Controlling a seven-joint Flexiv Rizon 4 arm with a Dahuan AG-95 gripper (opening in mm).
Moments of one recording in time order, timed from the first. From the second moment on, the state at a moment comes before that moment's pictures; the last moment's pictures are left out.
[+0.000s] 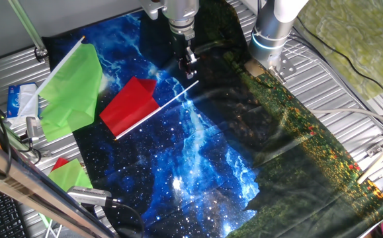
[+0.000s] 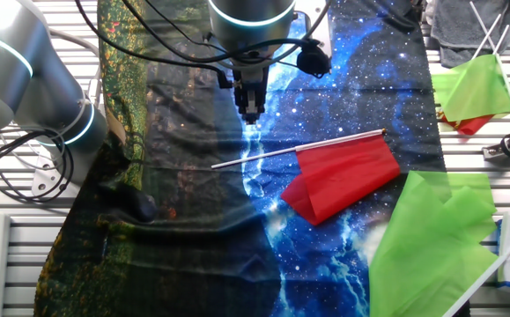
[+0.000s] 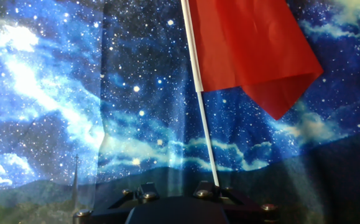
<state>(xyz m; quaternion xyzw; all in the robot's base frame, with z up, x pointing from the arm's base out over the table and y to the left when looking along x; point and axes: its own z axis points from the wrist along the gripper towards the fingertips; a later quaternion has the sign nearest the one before) 0.350 0.013 0.178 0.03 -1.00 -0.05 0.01</state>
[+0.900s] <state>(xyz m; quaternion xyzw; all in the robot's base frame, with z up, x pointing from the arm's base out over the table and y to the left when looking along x) 0.349 0.013 0.178 0.02 -1.00 -0.05 0.02</state>
